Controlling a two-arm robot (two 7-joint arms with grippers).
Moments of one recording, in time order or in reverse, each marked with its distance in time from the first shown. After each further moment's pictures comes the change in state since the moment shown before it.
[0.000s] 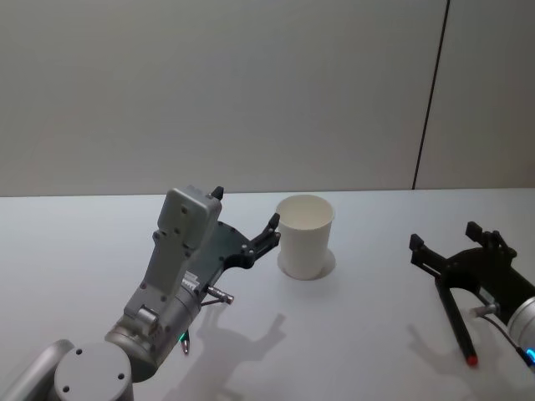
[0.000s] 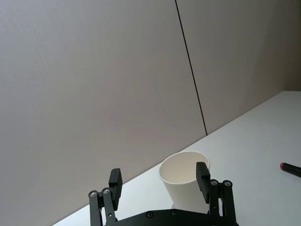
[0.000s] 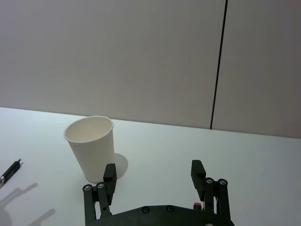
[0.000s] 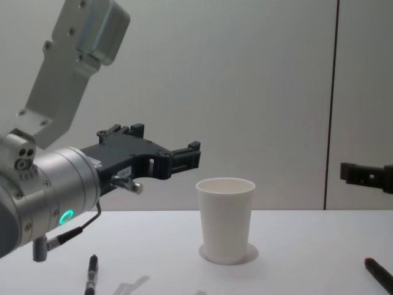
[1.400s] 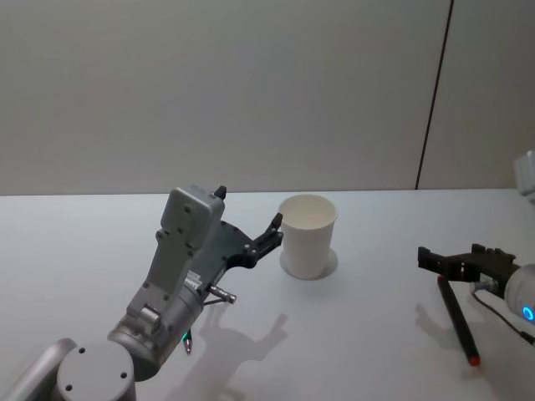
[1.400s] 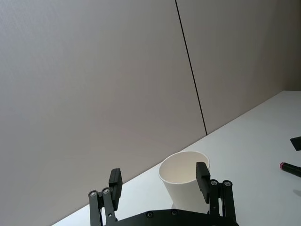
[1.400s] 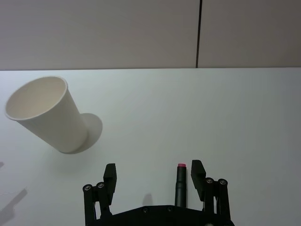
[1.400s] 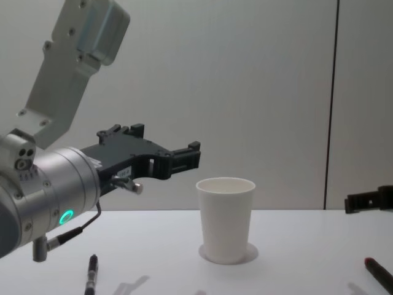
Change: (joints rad) left arm 0.000 0.000 0.000 0.000 0.000 0.000 0.000; right arm 0.195 -0.062 0.031 0.111 0.088 0.456 -0.072
